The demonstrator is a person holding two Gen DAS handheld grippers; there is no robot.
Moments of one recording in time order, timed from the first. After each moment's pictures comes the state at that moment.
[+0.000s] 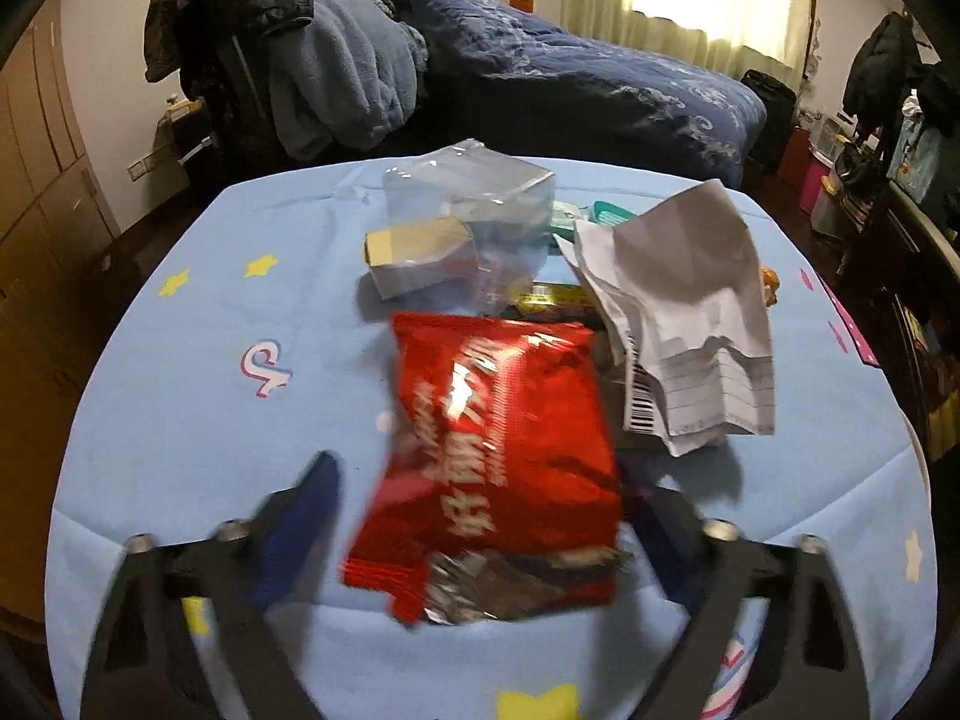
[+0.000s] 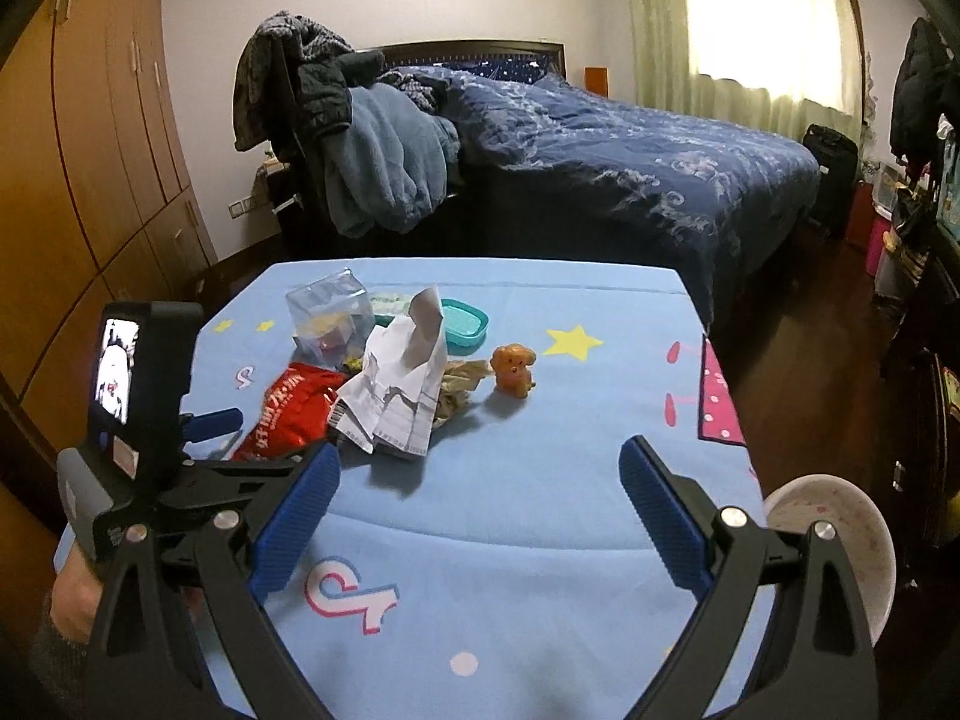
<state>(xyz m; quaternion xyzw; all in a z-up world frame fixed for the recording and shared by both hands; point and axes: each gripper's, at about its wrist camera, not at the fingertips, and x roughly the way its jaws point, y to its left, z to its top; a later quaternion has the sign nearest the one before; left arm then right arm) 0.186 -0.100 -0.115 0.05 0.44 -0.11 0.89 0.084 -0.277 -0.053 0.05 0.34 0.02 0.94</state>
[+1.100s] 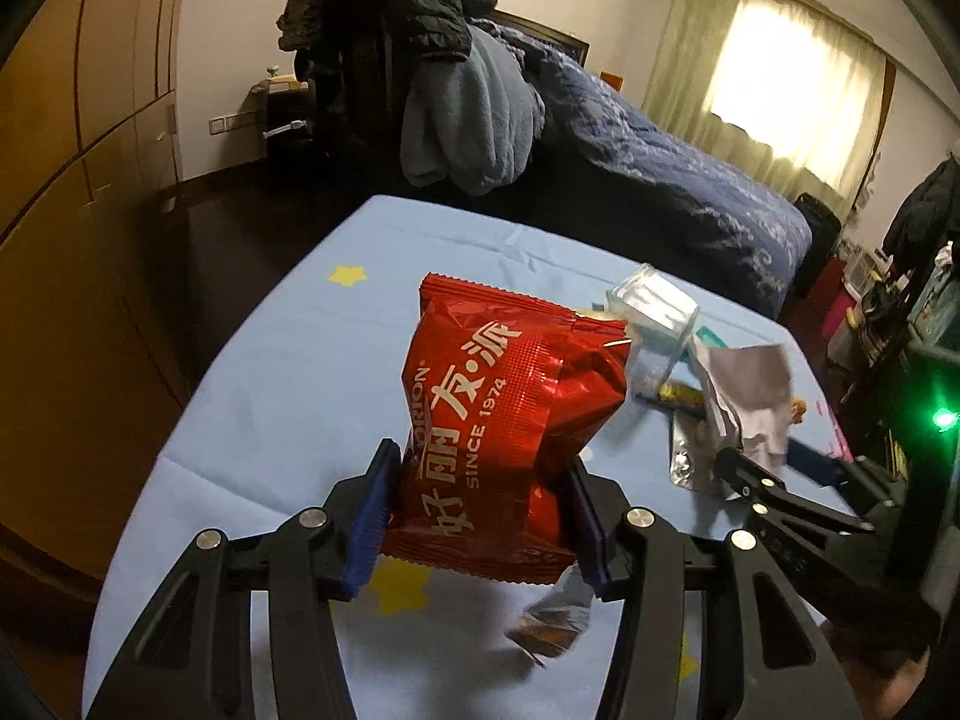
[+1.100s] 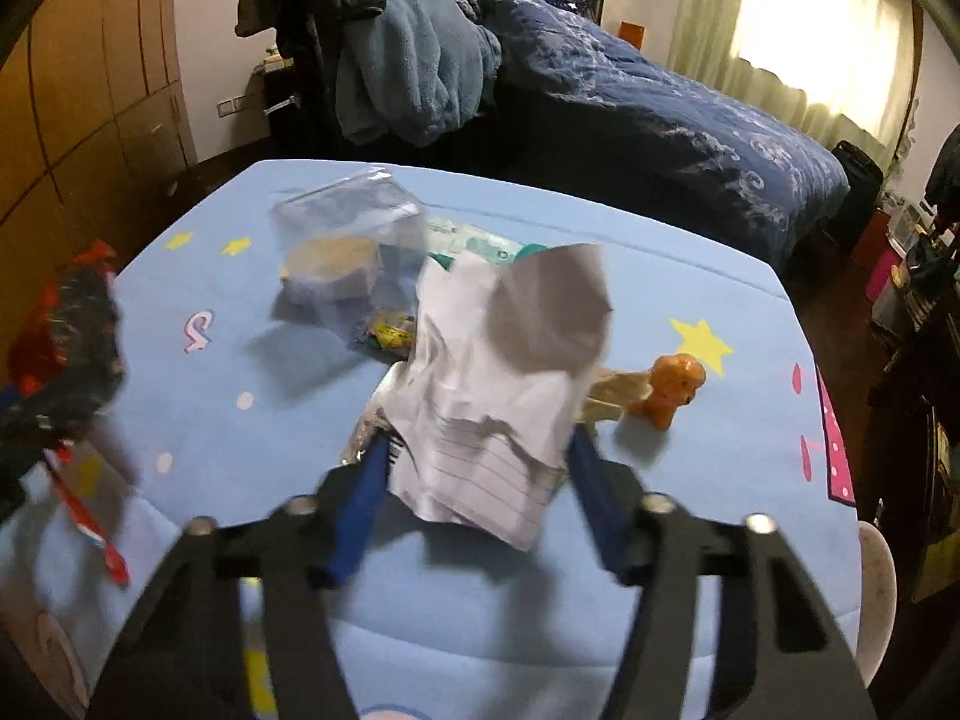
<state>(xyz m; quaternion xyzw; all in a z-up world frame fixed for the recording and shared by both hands) 0.163 0.008 -0.075 -0.08 0.38 -0.06 0.92 0.187 -0.190 -0.111 -0.04 0.42 0.00 0.91</state>
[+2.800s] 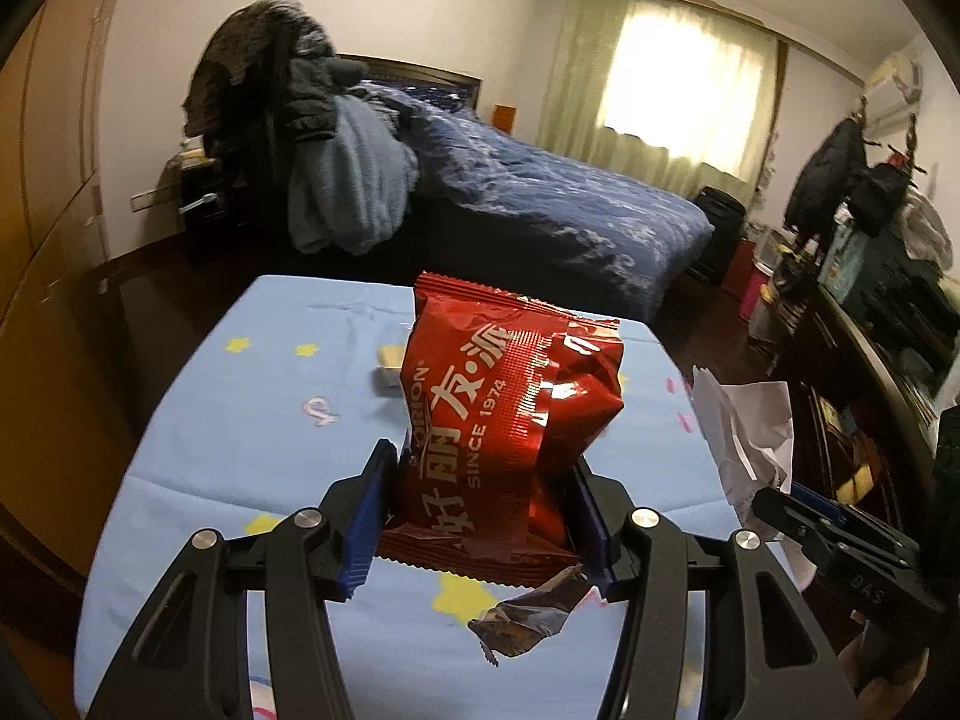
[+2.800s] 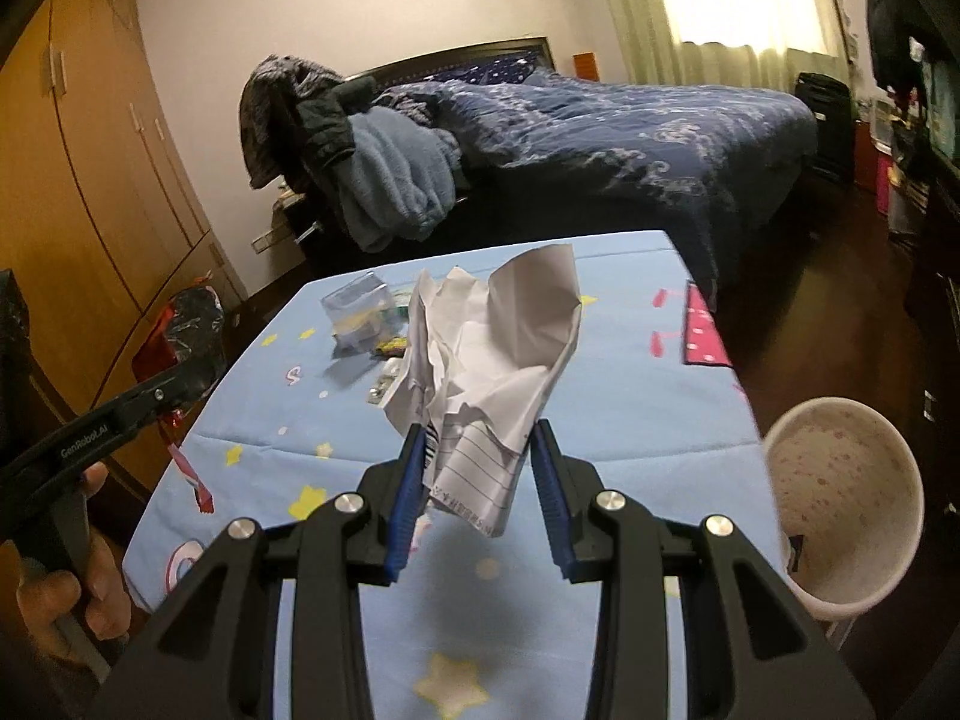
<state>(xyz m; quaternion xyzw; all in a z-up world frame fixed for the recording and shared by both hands) 0.088 -0.070 -0.014 -0.03 0.32 -0.16 0.93 0.019 -0.305 -0.043 0.13 0.33 0.04 0.93</state>
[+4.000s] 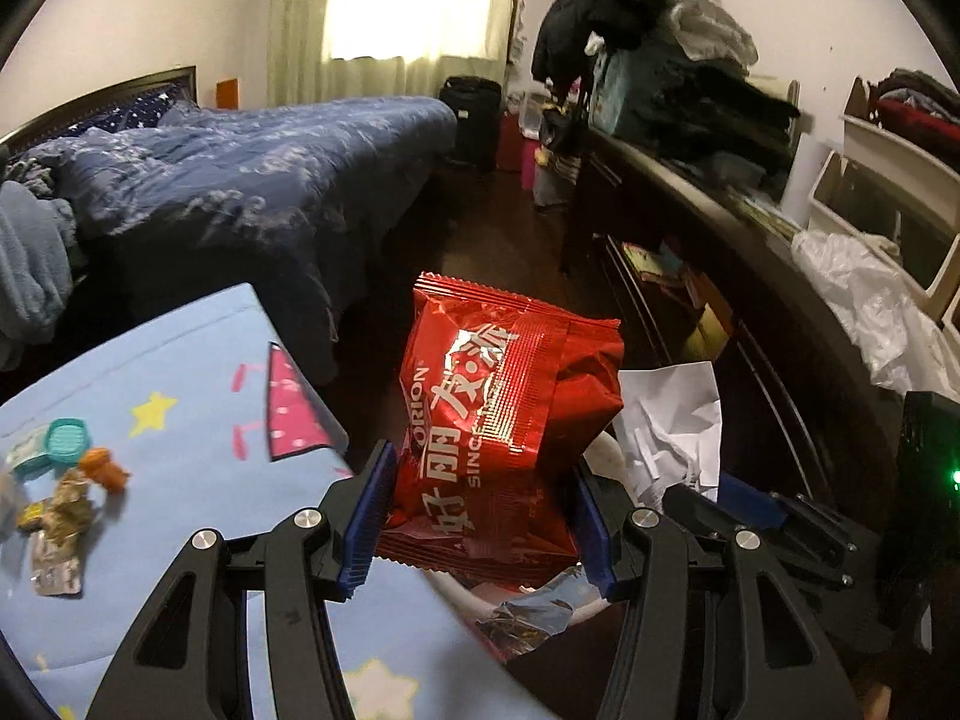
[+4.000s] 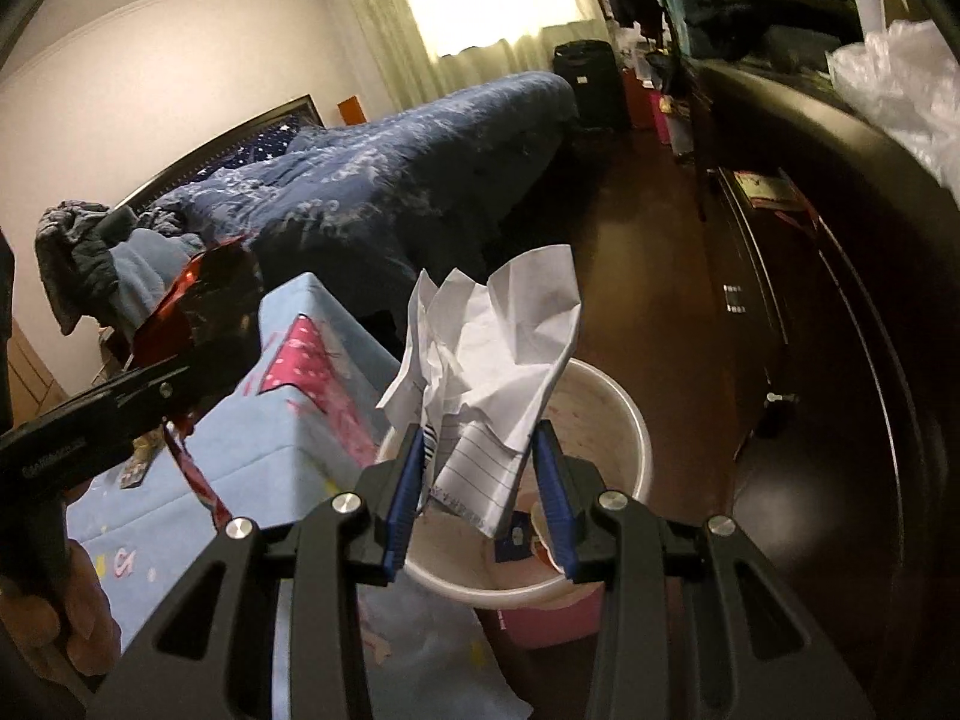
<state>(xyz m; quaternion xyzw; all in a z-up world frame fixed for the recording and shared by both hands) 0.066 -0.389 -0.045 0.11 0.35 -0.42 0.83 -0.085 -0.536 -0.106 0.23 0.31 -0.20 0.90</state>
